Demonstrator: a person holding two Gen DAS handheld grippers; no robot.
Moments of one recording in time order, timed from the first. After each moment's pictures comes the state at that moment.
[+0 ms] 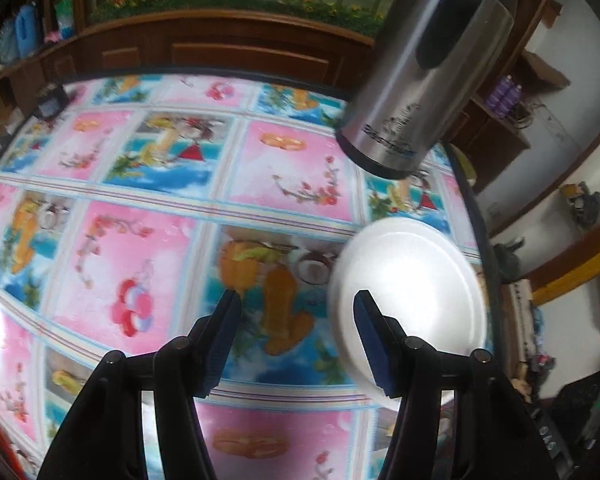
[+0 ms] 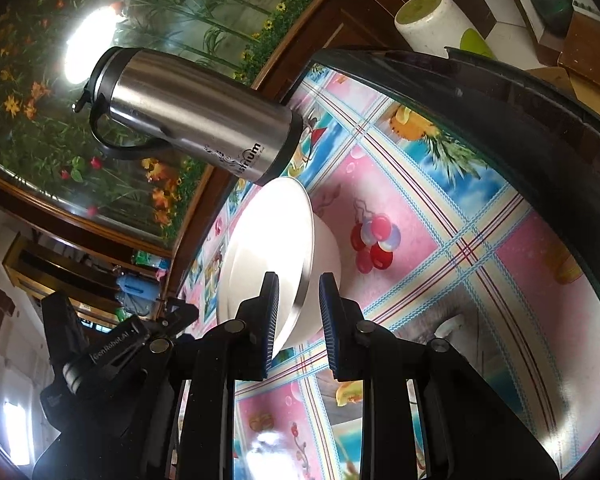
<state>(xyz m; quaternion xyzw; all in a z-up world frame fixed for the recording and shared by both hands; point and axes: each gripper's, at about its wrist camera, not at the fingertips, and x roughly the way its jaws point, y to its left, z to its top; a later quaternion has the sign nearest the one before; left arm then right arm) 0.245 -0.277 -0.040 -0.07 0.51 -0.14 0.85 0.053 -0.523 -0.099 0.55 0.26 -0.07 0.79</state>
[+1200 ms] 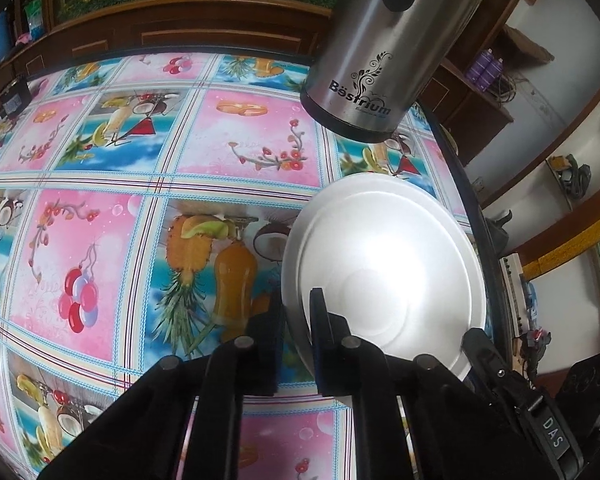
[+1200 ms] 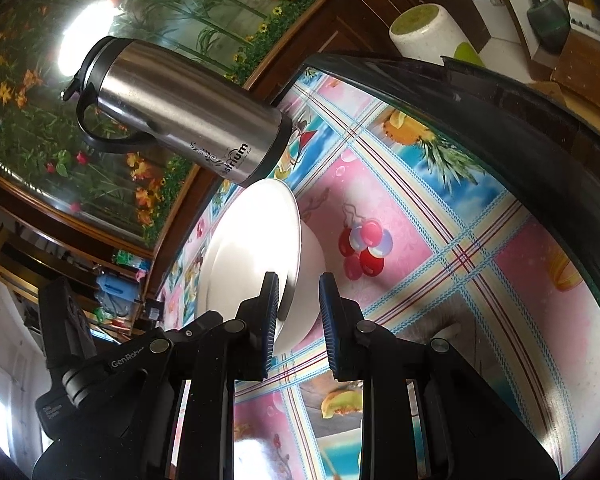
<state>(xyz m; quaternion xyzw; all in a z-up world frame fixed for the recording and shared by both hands) 0.243 -0.302 -0.065 -0.05 0.52 -0.17 0.83 0.060 -0.516 -0.099 0.52 0.28 -0.10 0.80</state>
